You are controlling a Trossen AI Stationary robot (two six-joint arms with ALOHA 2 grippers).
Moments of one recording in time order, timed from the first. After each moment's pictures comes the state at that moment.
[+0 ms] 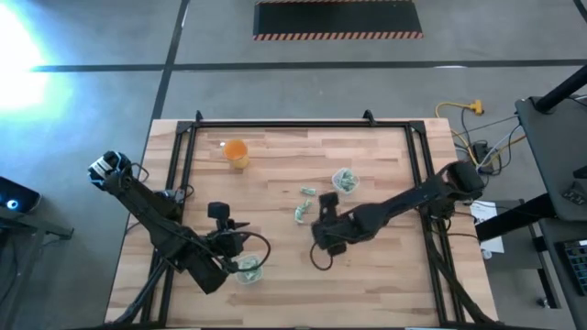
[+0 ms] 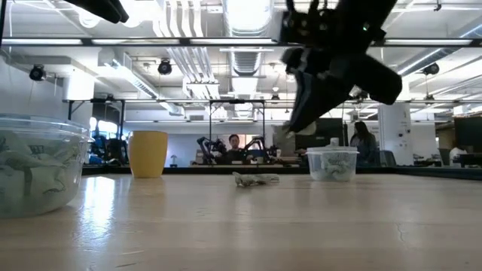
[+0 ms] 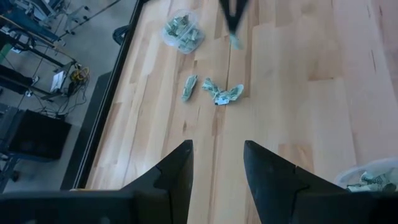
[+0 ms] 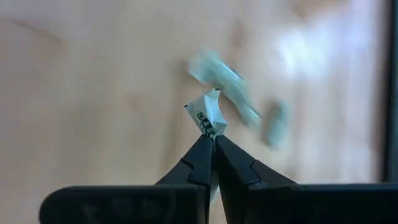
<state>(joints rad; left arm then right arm) -0.75 1.42 1.18 -0.98 -0.90 -0.54 0.33 1.78 1.19 -0.60 0.49 -0.01</state>
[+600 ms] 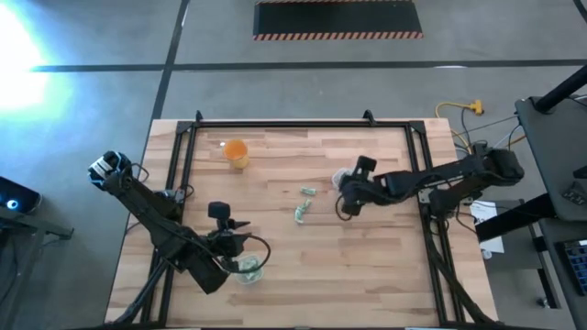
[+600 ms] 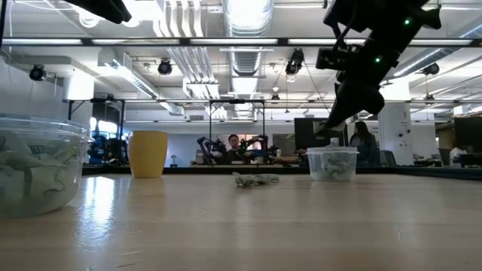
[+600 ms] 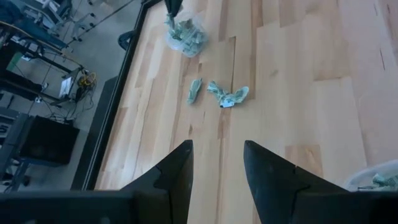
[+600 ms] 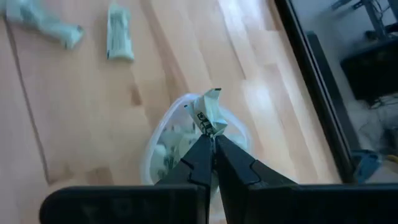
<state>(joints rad) -0.74 1.42 1.18 -0.97 -0.93 -0.51 0.07 1.39 0.80 -0.49 0.61 0.15</state>
